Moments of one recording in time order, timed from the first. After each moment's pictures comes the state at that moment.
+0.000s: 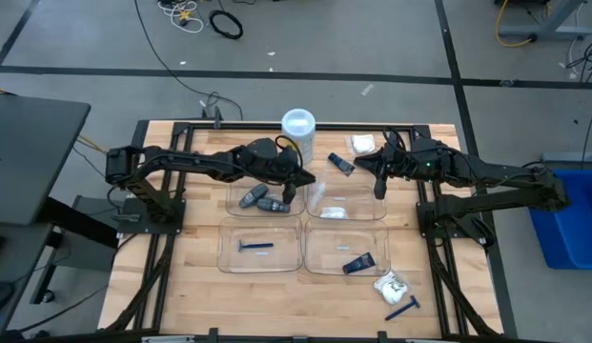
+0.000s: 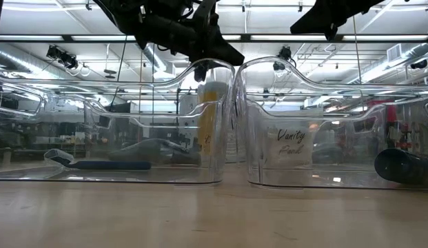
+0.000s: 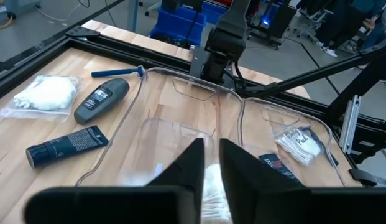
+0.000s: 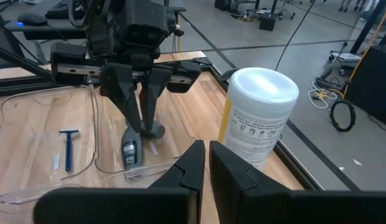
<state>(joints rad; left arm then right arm) 0.20 1.61 1.01 0.29 0.20 -0.23 -0.15 0.83 0.81 -0.31 0.18 0.01</state>
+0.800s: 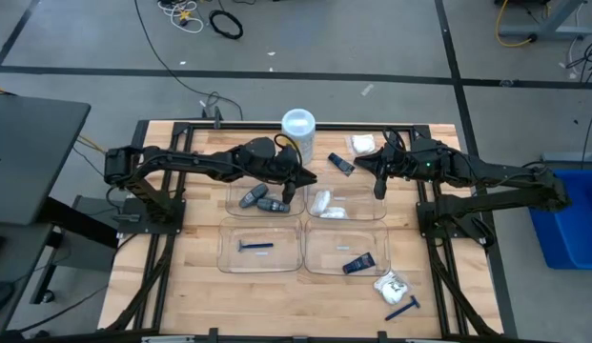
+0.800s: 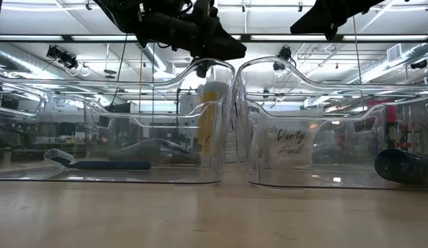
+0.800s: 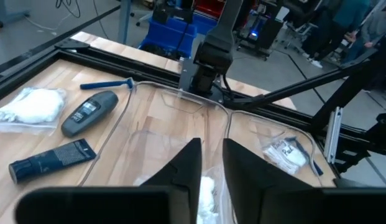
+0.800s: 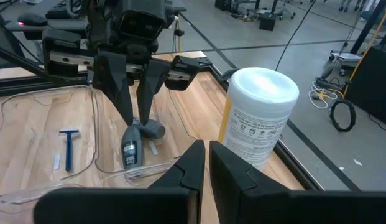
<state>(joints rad) 0.20 1.60 1.01 0.33 0.23 -0.26 -0.15 0.83 0.81 -0.31 0.18 0.01</state>
